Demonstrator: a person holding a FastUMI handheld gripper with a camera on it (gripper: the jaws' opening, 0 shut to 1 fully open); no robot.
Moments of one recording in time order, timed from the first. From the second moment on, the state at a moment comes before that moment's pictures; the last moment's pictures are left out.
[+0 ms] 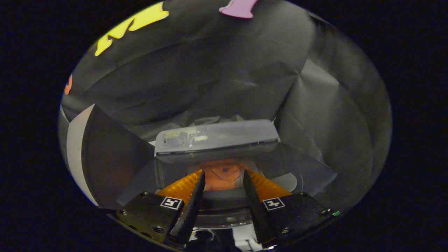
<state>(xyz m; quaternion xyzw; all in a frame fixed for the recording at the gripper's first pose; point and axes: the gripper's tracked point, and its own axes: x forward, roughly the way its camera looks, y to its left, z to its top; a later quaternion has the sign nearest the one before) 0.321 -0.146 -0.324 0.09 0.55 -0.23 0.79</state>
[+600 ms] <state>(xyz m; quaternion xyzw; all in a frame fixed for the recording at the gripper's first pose) 0.307 -0.134 -0.335 0.10 0.58 -0.19 0.78</state>
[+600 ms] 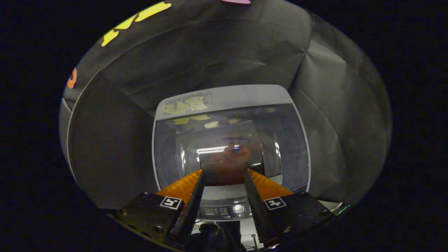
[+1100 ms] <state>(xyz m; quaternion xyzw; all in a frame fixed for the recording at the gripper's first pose) 0.317 -0.141 -0.322 0.05 0.48 -0.21 0.85</state>
